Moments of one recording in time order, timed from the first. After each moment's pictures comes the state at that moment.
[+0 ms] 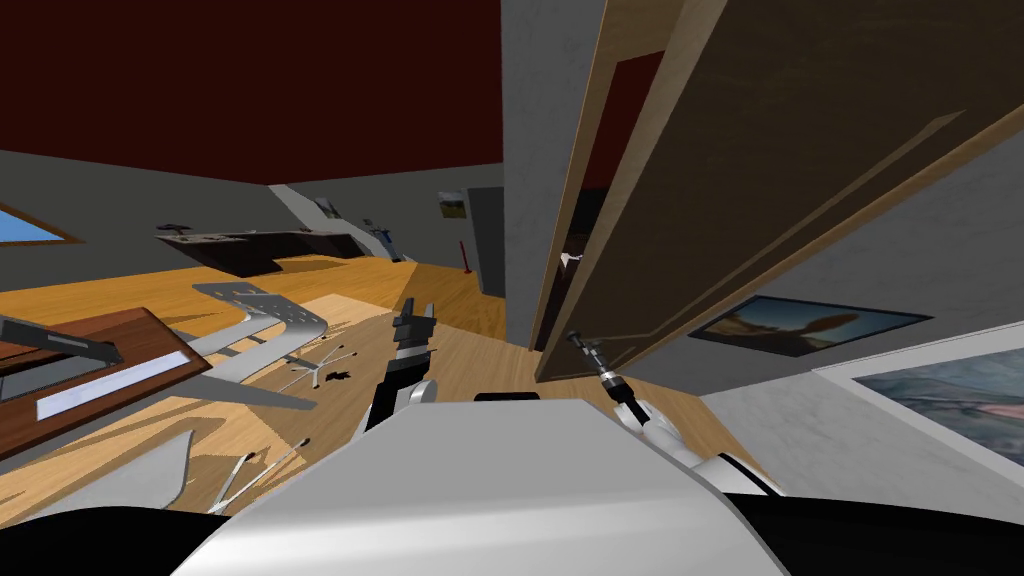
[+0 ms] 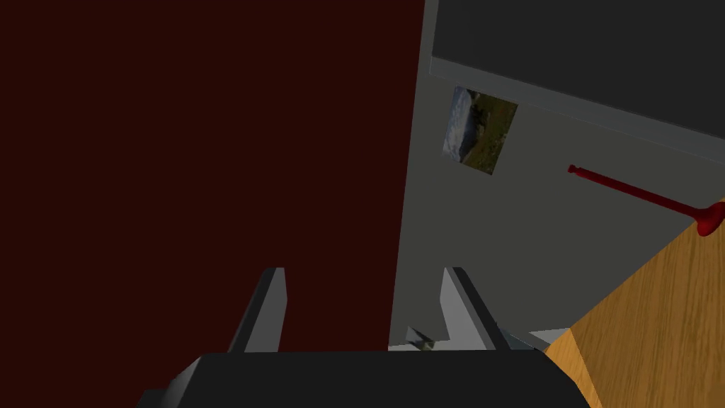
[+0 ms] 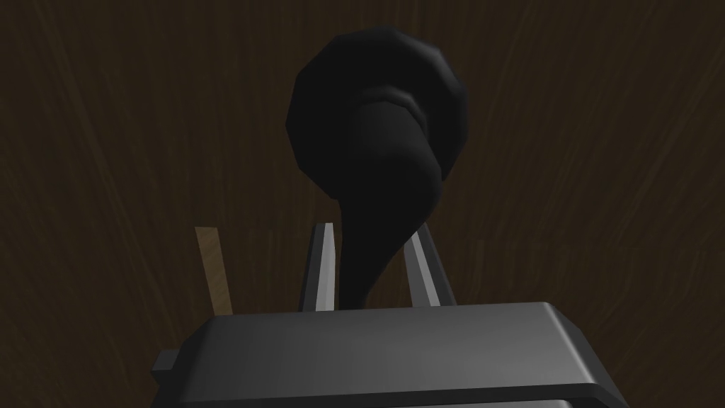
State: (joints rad) arm 0.04 -0.61 0.22 -0.62 -0.14 -1.07 -0.42
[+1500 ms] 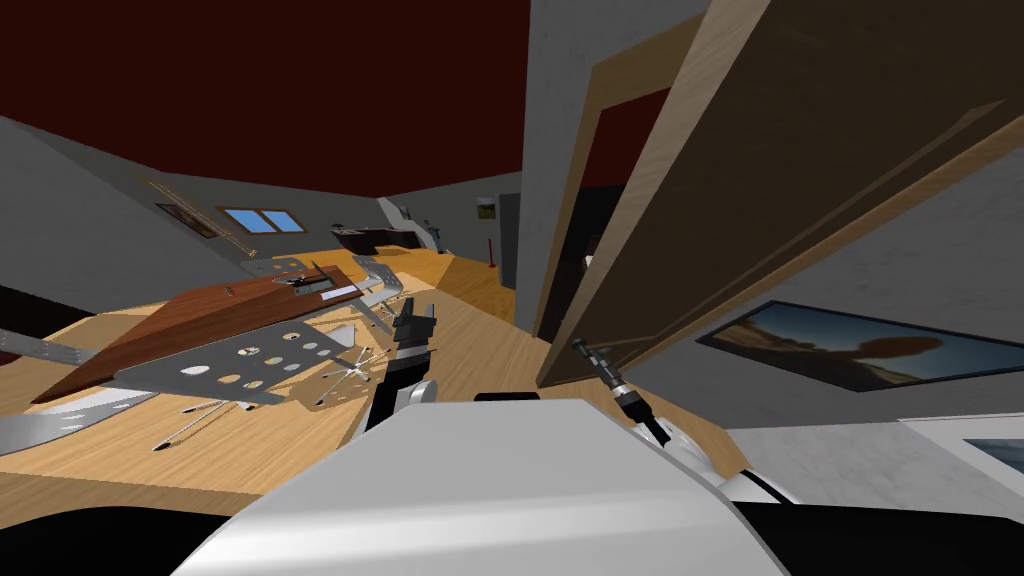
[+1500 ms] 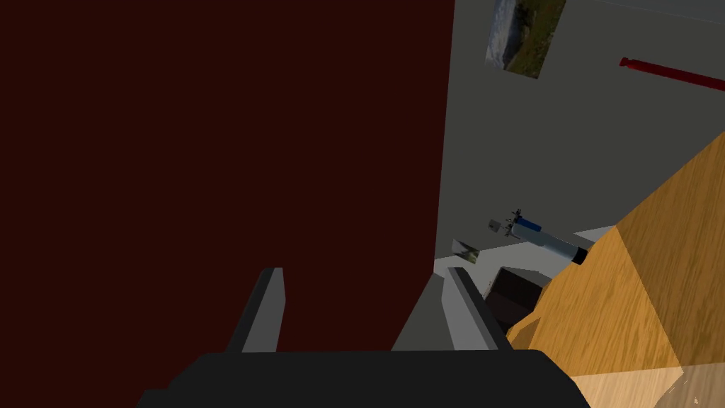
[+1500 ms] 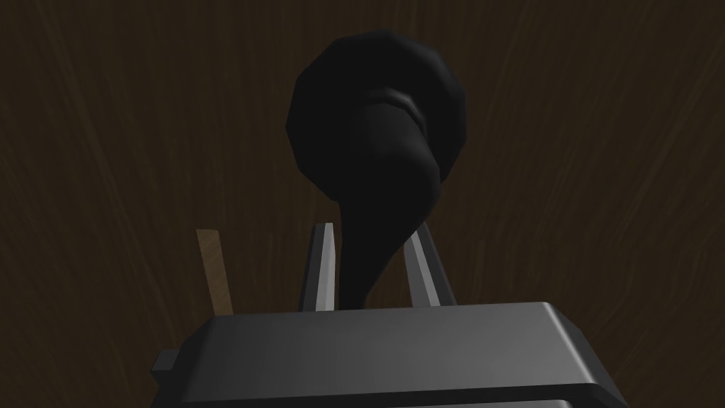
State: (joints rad) arm 0.11 -0.66 0.26 -0.57 -0.14 -1.22 -0.46
